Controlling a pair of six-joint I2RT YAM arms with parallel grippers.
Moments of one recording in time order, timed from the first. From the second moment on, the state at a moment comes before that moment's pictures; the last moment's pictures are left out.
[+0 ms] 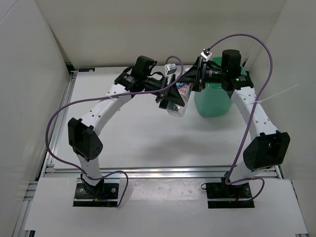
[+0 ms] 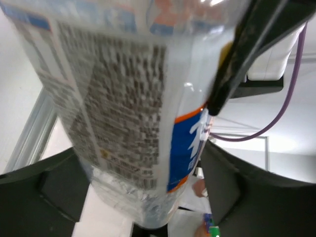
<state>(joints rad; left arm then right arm) -0.60 1.83 1.86 -0.67 1.14 -0.69 0.22 1.58 1.56 -0.38 -1.07 0.85</state>
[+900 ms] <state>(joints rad) -0.44 1.63 1.56 -0.64 1.10 -0.71 -0.27 1.75 2.04 -0.72 -0.73 0.70</state>
